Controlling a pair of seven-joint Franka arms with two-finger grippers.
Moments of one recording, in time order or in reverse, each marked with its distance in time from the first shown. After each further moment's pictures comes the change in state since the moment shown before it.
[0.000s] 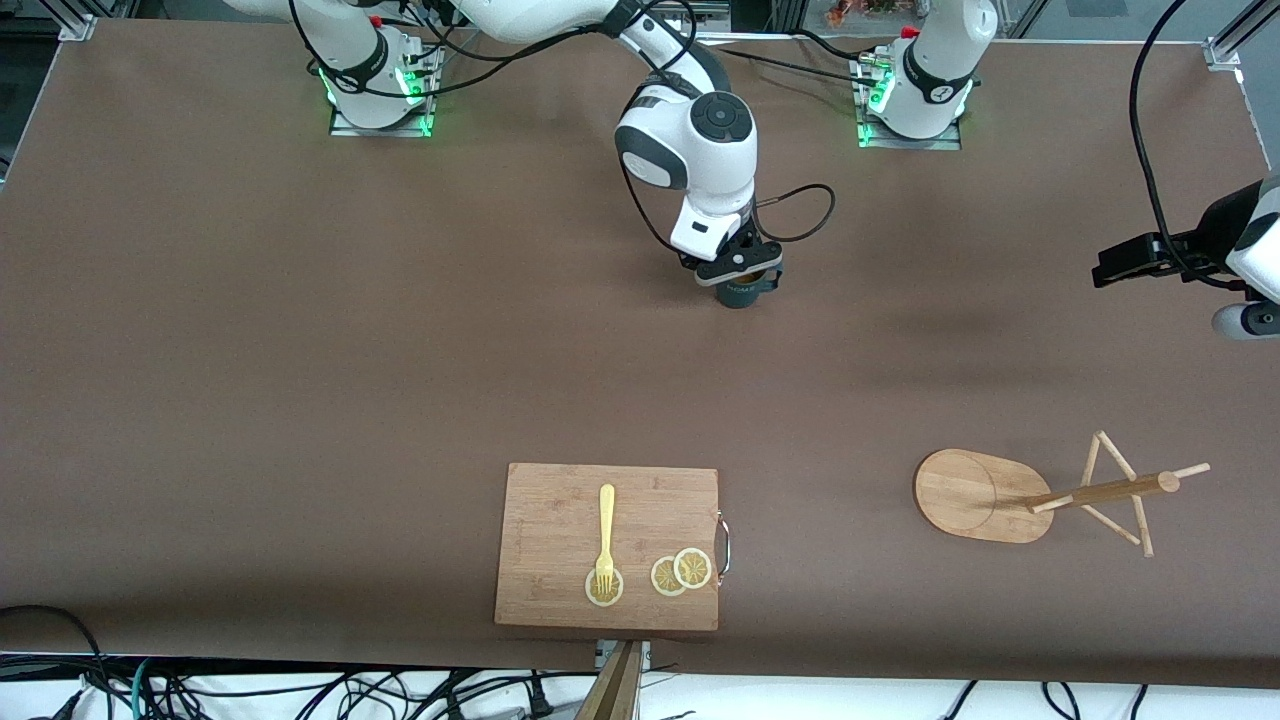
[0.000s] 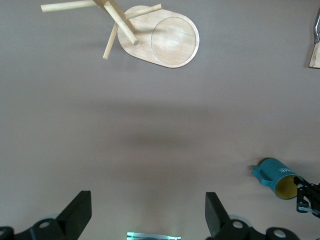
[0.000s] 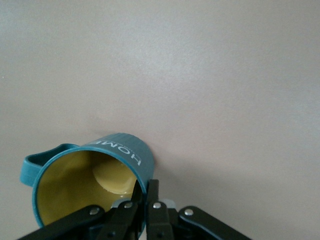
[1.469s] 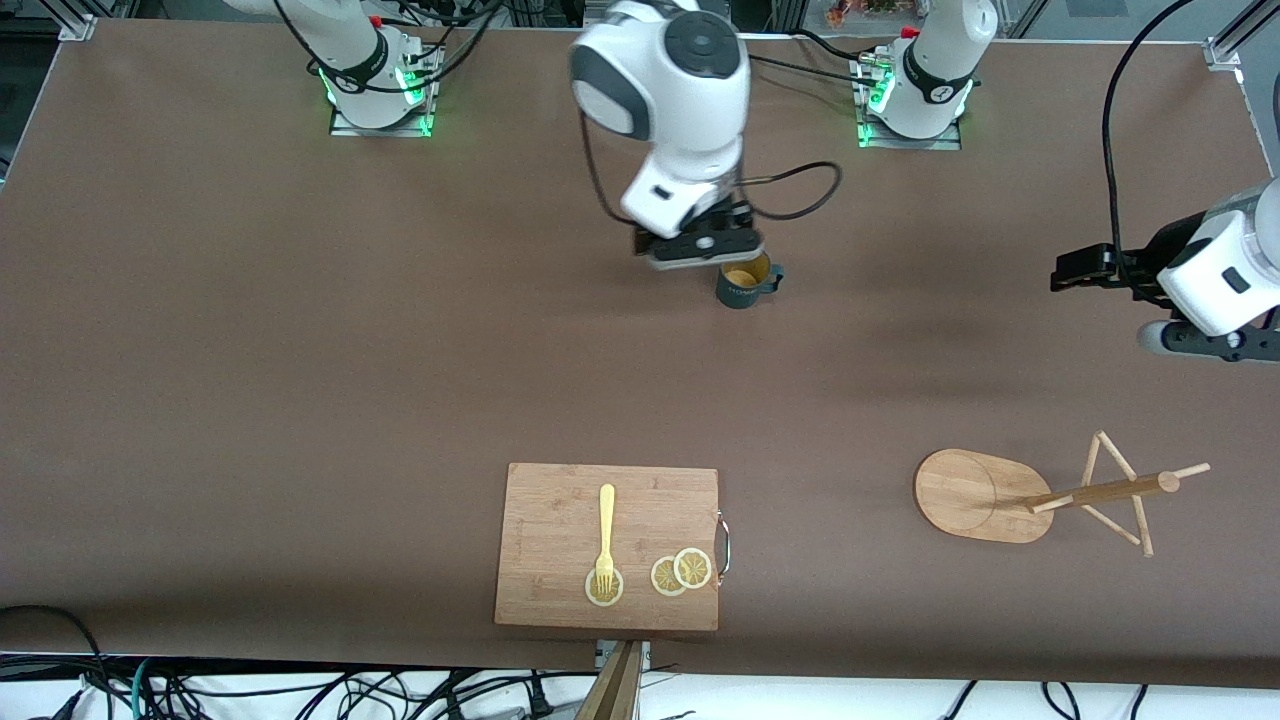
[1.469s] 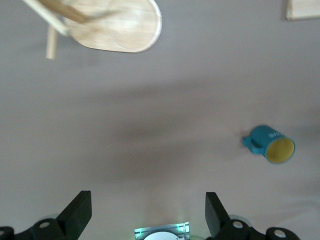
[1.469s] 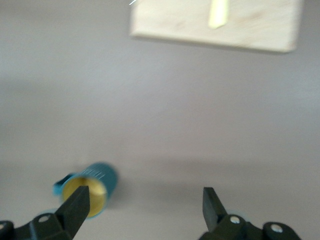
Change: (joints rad) left arm -0.015 0.044 -0.018 -0.048 -0.064 -0.010 0.198; right arm -0.149 -0.201 -0.079 0.234 0.054 -0.481 0.008
